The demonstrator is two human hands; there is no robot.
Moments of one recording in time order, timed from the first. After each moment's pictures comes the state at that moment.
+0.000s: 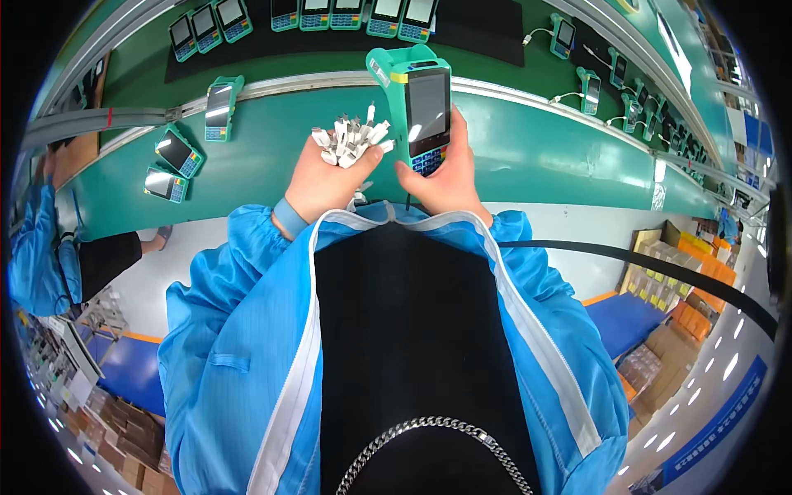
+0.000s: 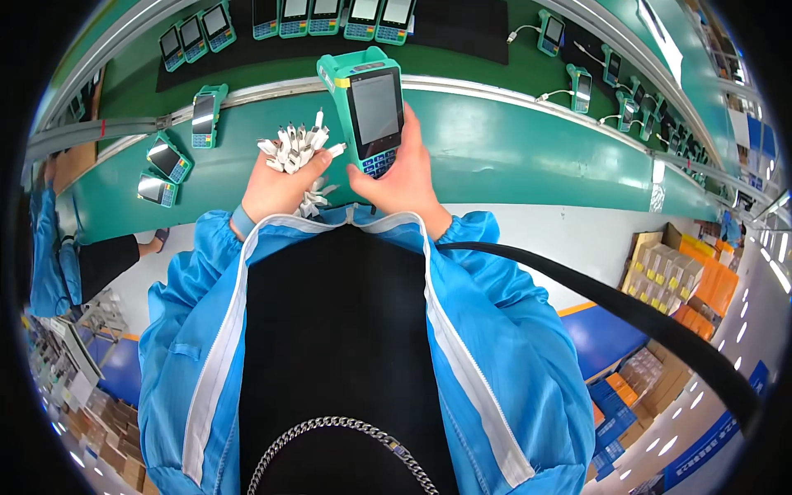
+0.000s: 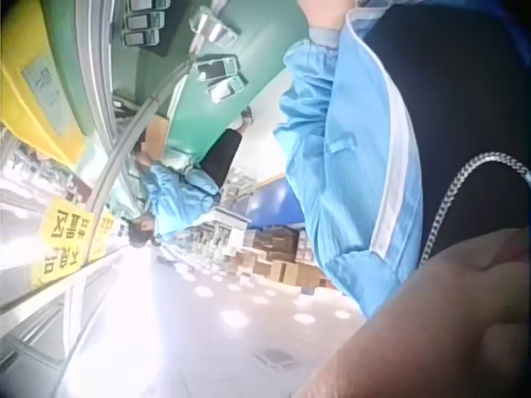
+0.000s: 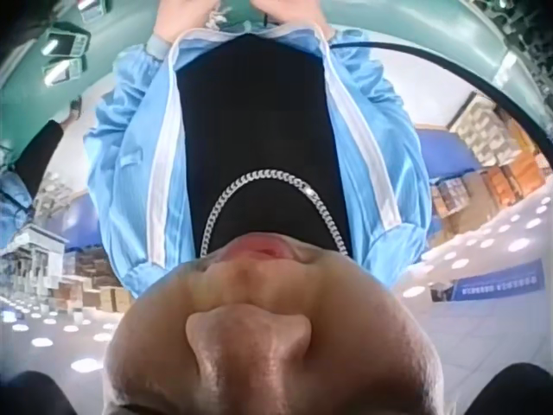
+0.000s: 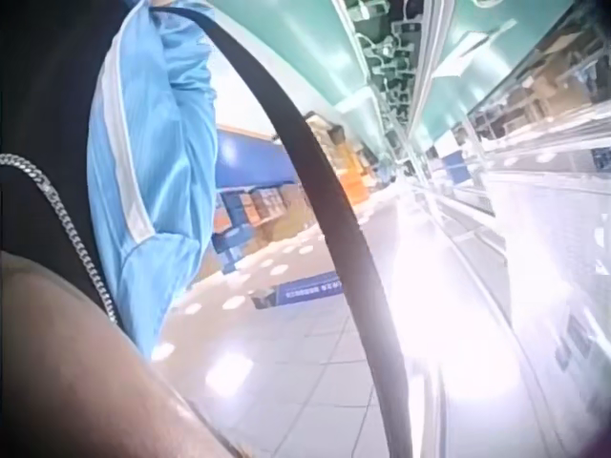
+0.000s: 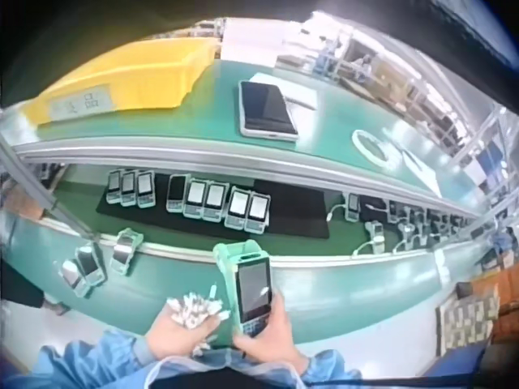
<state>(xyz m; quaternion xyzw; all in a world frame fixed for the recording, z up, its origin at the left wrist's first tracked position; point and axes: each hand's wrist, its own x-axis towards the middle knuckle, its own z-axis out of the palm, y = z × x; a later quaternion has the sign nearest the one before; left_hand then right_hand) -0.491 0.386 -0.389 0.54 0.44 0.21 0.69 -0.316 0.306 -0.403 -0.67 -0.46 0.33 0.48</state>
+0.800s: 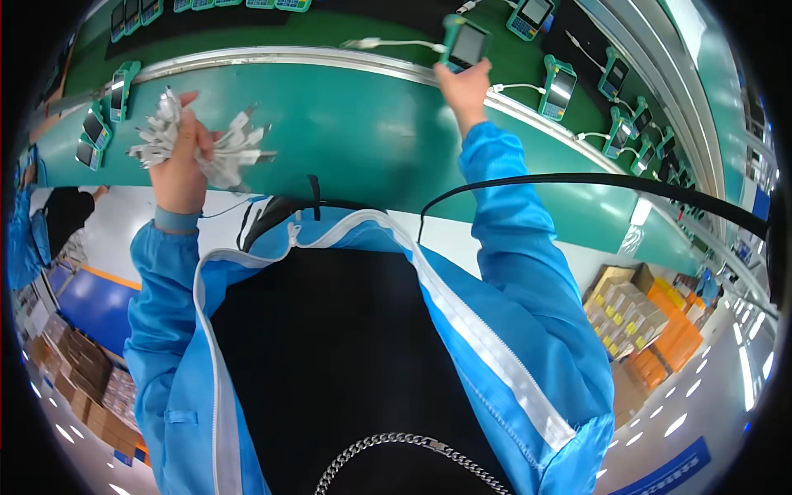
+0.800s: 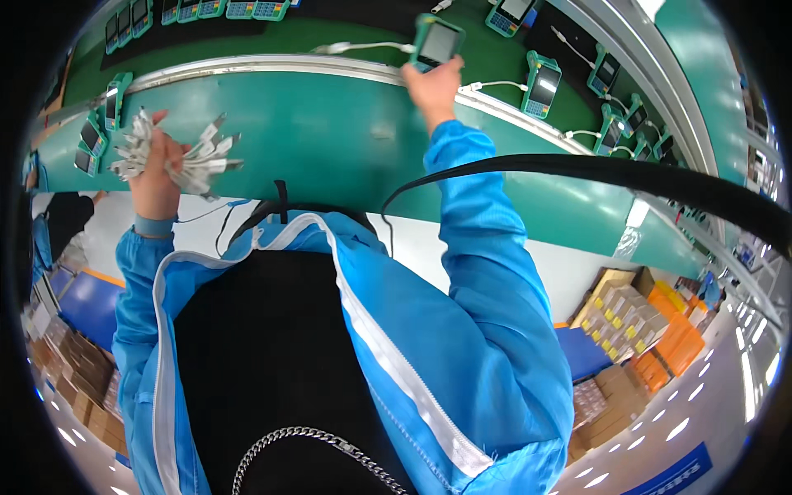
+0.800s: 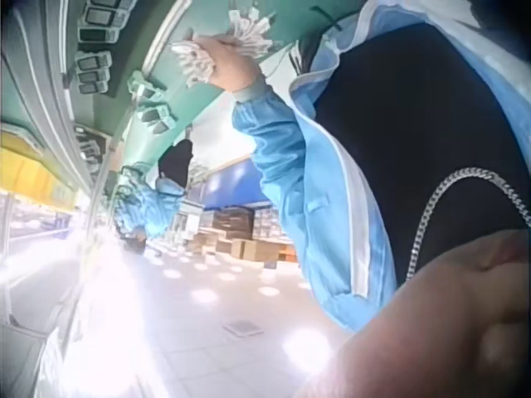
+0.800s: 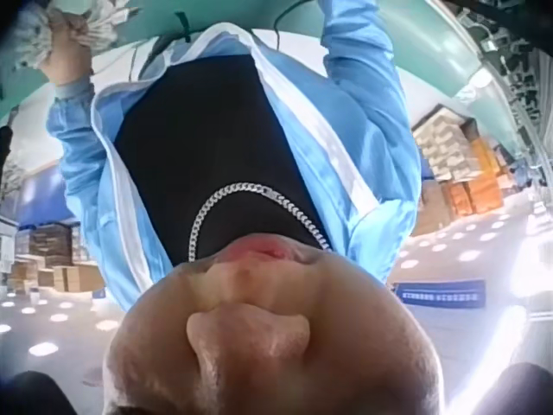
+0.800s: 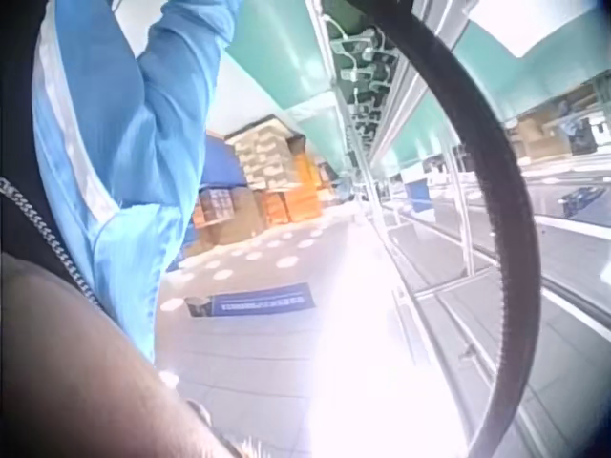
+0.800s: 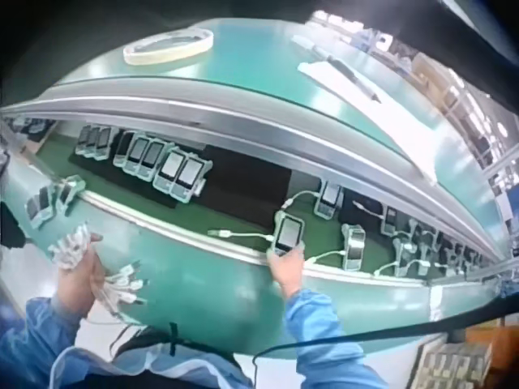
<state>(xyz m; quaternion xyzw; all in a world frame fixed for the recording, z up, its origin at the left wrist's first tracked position) -0.298 0.332 -0.432 0.48 0.56 0.41 0.54 0.106 0.330 -0.624 -0.85 -0.39 0.20 0.30</state>
